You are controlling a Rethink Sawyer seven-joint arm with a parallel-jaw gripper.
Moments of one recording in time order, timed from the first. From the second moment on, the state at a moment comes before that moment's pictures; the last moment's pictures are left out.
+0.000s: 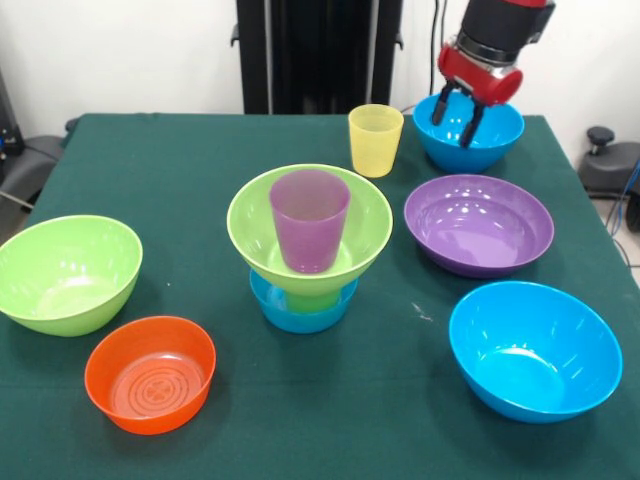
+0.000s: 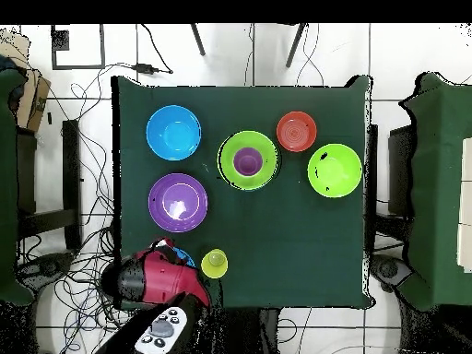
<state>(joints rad) 0.36 -0.55 -0.30 2.03 0.33 0.16 2.59</state>
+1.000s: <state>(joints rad) 0.29 -0.56 -0.24 2.07 0.37 0.12 2.59</state>
